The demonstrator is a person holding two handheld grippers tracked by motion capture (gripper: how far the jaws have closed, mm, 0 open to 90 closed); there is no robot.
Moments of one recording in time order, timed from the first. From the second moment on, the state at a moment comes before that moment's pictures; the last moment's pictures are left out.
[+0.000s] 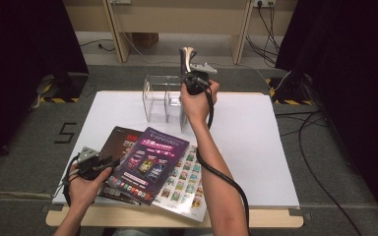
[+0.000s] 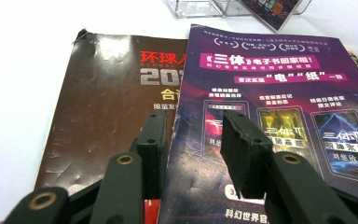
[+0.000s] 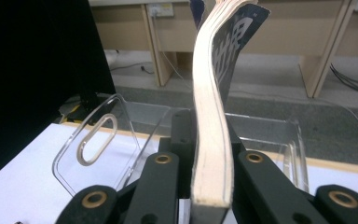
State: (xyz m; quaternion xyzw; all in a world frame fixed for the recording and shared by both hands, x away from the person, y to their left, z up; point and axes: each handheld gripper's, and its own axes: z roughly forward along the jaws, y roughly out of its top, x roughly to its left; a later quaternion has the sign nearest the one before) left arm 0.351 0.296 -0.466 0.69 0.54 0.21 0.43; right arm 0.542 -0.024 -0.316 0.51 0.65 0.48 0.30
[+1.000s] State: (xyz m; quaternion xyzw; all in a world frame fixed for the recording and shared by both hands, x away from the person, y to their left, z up) left arm 0.350 0.294 -0.464 0.69 0.54 0.21 0.43; right arm 0.542 -0.028 -0.328 0.51 0.63 0.48 0.34
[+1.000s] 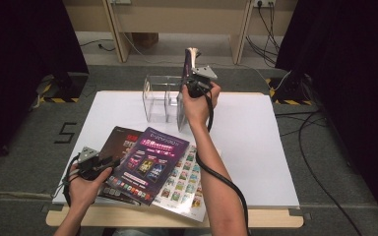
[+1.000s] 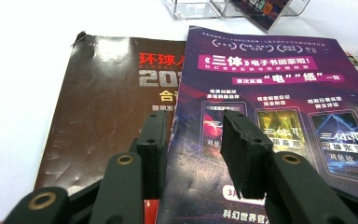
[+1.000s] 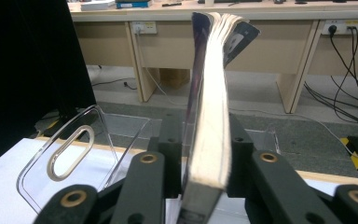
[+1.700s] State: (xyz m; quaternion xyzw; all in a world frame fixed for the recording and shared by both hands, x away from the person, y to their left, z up) left arm 0.351 0.290 -0.467 0.70 0.54 0.21 0.43; right arm 0.534 -0.031 -0.332 0.51 0.65 0.48 0.31
